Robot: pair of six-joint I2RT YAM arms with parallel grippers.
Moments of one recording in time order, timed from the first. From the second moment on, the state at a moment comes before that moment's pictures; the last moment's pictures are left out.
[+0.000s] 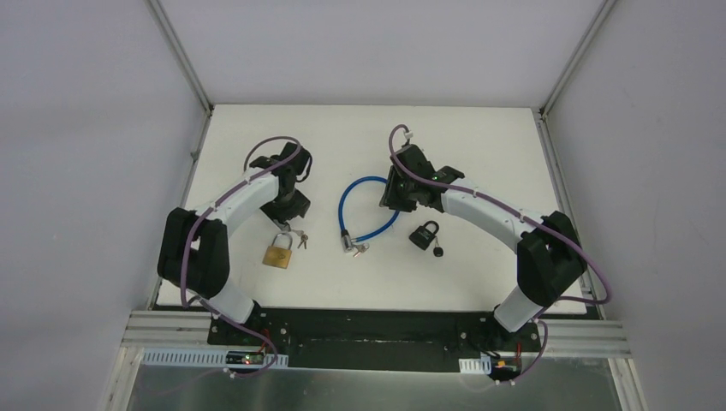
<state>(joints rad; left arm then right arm) -0.35 1.57 1.13 -0.83 -0.22 -1.18 0.71 1.63 1.23 -0.53 0.05 0.81</state>
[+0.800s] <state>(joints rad) -0.36 1.75 1.10 -0.77 -0.21 -1.17 0.70 1.63 1.23 -0.54 0.10 0.75</state>
